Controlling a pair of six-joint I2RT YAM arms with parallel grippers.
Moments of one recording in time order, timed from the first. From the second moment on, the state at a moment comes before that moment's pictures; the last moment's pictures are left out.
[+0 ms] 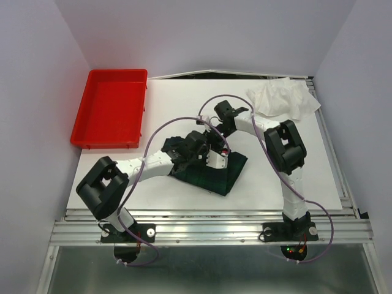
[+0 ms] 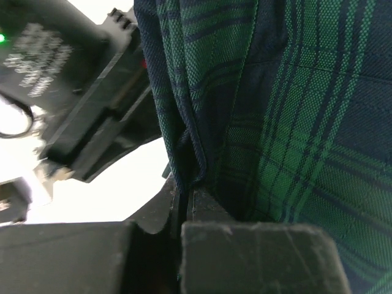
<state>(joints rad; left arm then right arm) -0.84 1.55 0.92 -0.12 0.00 1.01 0.51 2.17 1.61 -0.71 -0.71 -0.43</state>
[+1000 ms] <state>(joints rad) -0.86 1.65 0.85 0.09 -0.10 0.99 0.34 2.32 2.20 -0.73 -0.56 -0.21</state>
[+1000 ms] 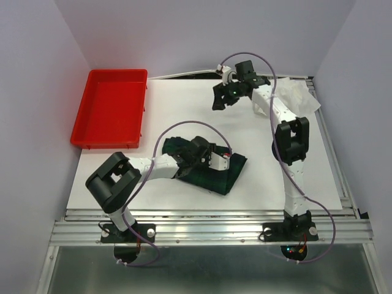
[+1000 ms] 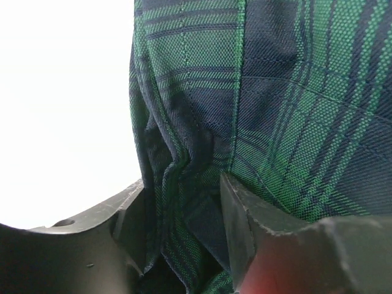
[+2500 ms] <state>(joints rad) -0.33 1.85 1.04 0.02 0.88 -0.29 0.40 1.87 1.07 -0.30 -1.01 0.28</state>
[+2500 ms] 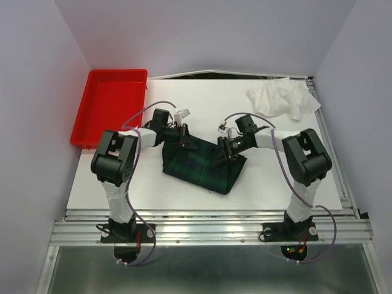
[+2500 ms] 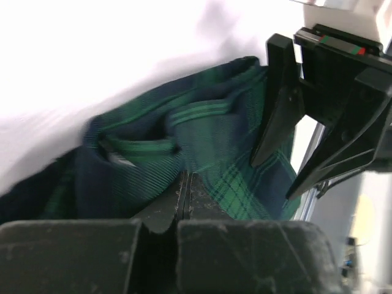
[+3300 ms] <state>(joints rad) -0.29 1.64 1.15 0.02 0.86 -0.27 0.27 1.94 1.58 -0.70 -0.84 0.00</state>
